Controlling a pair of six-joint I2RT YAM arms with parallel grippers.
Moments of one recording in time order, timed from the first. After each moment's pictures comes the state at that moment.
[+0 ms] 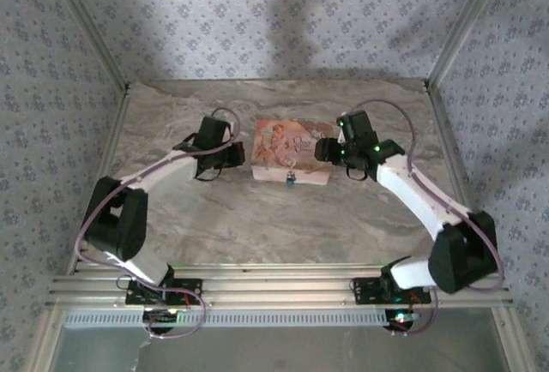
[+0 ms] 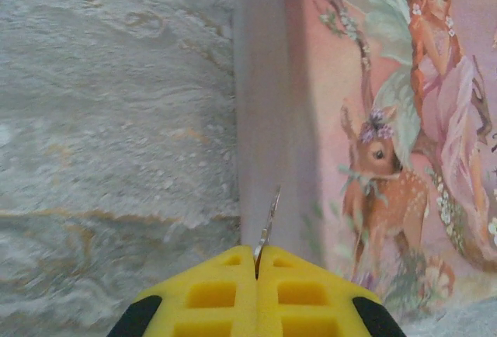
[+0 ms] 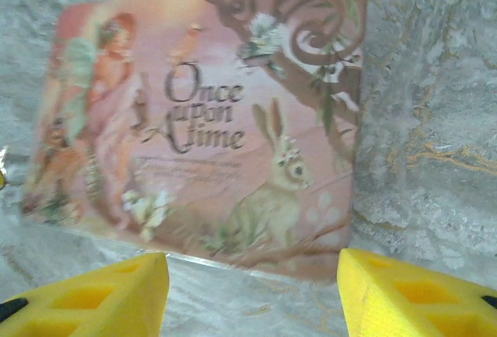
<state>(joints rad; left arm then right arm) -0.43 1.58 1.01 -0.28 0.18 -0.47 0.44 1.34 1.07 -0.56 -0.03 0.51</state>
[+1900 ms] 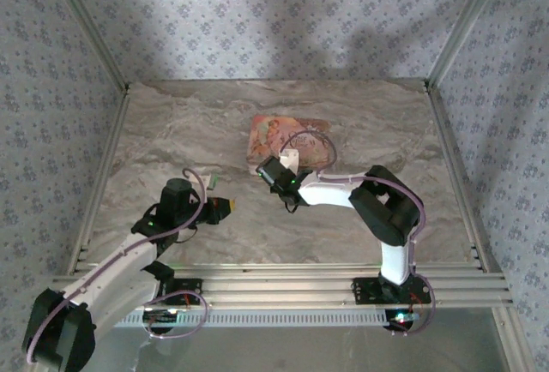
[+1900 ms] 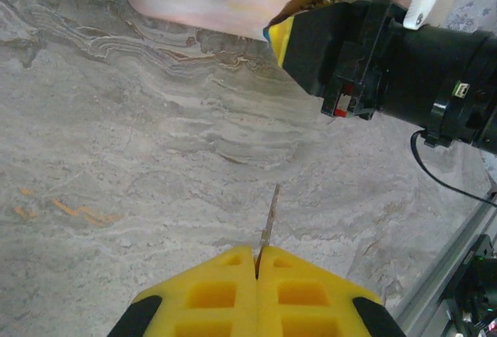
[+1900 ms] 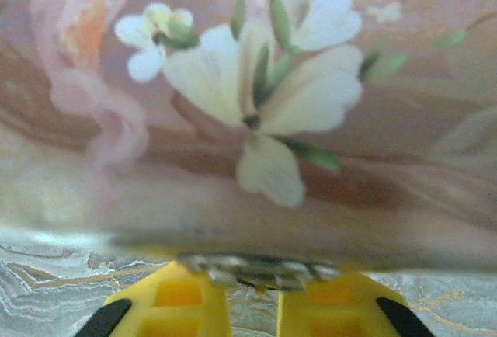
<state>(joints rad) -0.46 0.81 0.32 -0.14 0.43 -0.55 0.89 1.87 1.08 -0.20 0.49 0.77</state>
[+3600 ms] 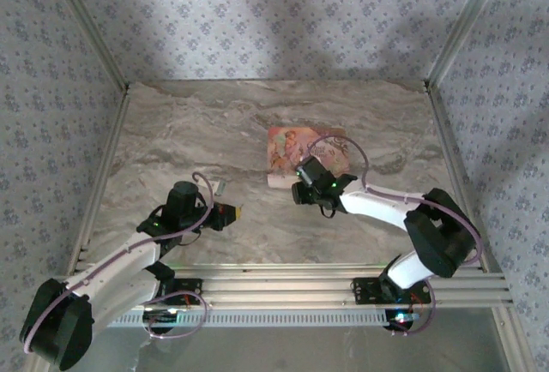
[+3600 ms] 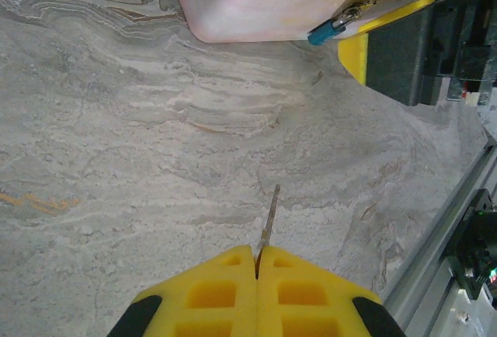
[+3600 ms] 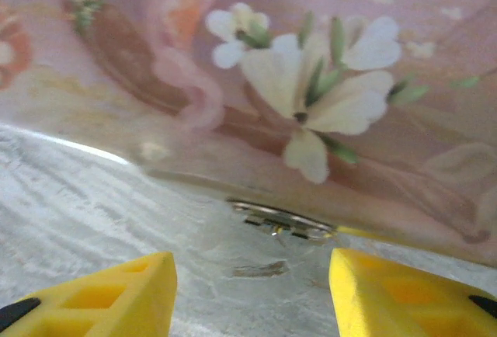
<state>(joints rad) -0.52 0.86 0.30 -0.09 0.46 -0.51 0.76 1.52 0.81 -0.32 0.23 0.49</state>
